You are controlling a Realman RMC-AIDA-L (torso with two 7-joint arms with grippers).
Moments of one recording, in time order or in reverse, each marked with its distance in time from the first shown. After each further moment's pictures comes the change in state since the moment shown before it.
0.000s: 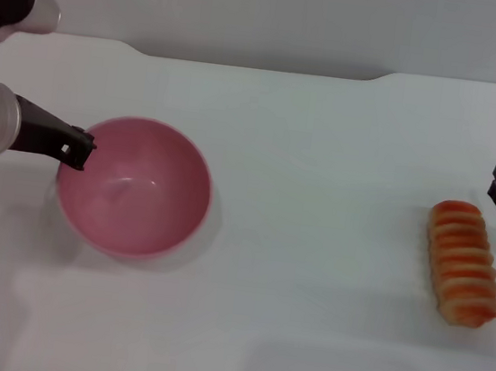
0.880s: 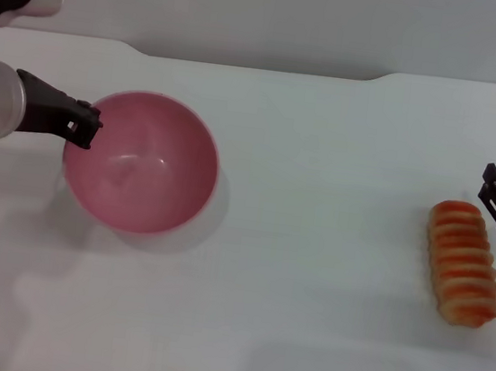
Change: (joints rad) left arm 0.014 -0.002 0.022 0.033 0.020 0.070 0.007; right arm -0.001 0.000 -0.025 0.000 0.000 0.001 0.032
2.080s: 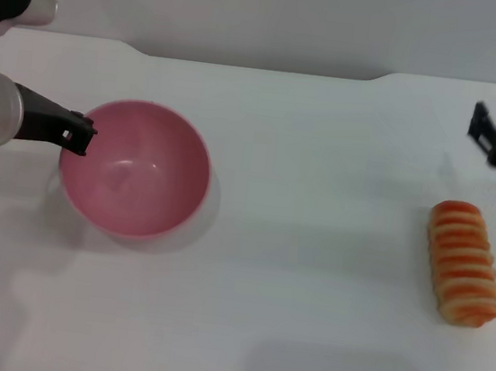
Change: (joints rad) left arm -0.013 0.002 -0.009 -0.077 0.002 0.033 -0.037; right arm -0.245 -0.012 0.210 -0.877 -0.026 0.764 -0.382
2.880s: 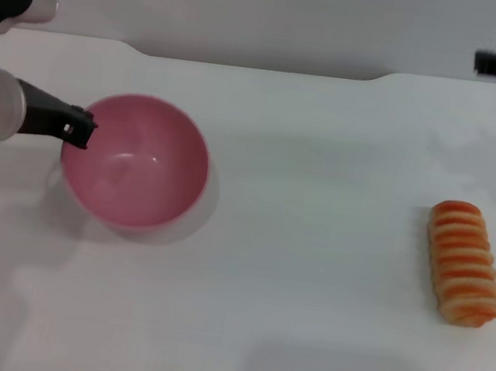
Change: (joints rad) left arm -0.021 0.001 -0.009 -0.059 -0.001 0.054 0.008; right arm 0.321 -0.006 0.530 -0.554 -0.010 1.401 0.027
